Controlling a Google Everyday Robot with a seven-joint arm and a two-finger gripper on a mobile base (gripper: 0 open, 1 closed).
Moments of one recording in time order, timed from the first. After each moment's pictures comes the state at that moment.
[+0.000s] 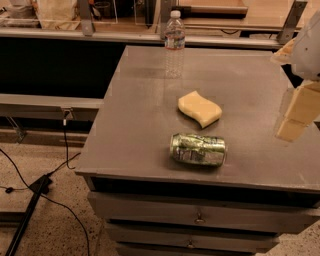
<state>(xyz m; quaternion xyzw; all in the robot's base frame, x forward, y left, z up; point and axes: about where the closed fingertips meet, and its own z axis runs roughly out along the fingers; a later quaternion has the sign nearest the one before) 0.438 -0.216 0.977 -0.60 0.78 -0.04 0.16</state>
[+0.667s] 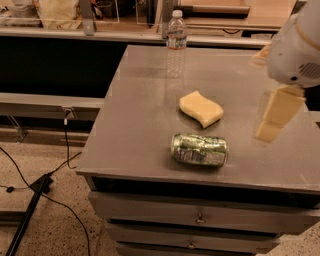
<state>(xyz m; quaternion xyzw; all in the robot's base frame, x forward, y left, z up) 0.449 -0.185 0.965 -0.63 0.76 -0.02 0.16</state>
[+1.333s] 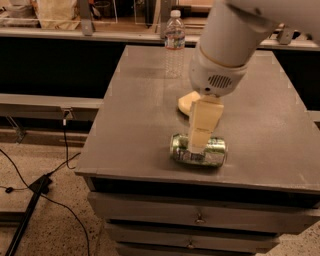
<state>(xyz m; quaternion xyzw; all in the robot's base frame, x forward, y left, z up) 0.463 -0.080 0.924 -0.67 0.73 0.01 0.12</state>
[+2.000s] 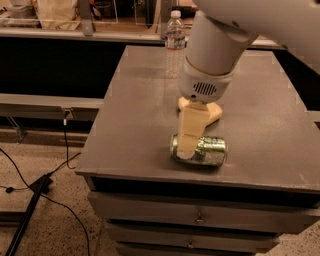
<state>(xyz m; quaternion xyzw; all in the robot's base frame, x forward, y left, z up) 0.461 -0.061 0.911 -0.66 0.75 0.01 0.10</state>
